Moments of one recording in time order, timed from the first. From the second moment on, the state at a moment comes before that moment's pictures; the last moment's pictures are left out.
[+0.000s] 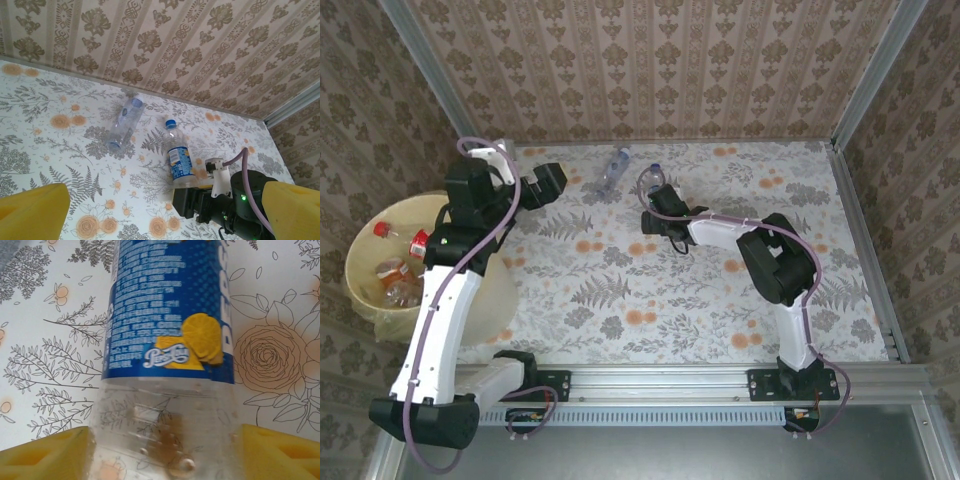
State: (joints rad) left arm -0.19 1.05 1.26 -0.59 0.24 -0.43; right arm 0.59 2.08 1.36 -0.18 0.22 0.50
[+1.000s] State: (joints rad) left arm -0.46 1.34 1.21 -0.30 0.30 -0.53; right arm 0.60 1.55 0.83 0.31 -0.07 0.43
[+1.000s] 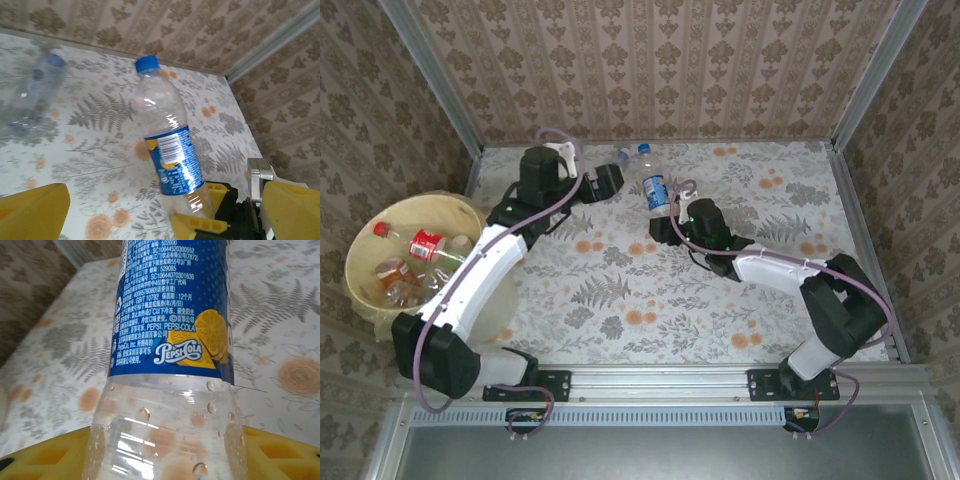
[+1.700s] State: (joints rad) left arm -0.52 1.51 1.20 -0.09 0.36 -0.60; right arm 0.63 1.49 0.78 0.55 -0.26 0.51
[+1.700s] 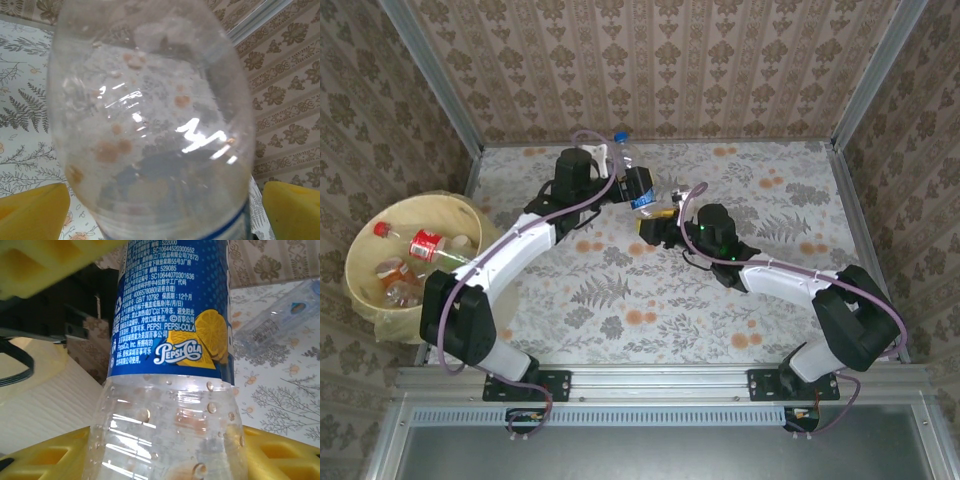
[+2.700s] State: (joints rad) left arm -0.49 1.58 1.25 -0.07 0.37 -0.66; right arm 0.63 1.49 0.79 0.51 -0.35 0.44
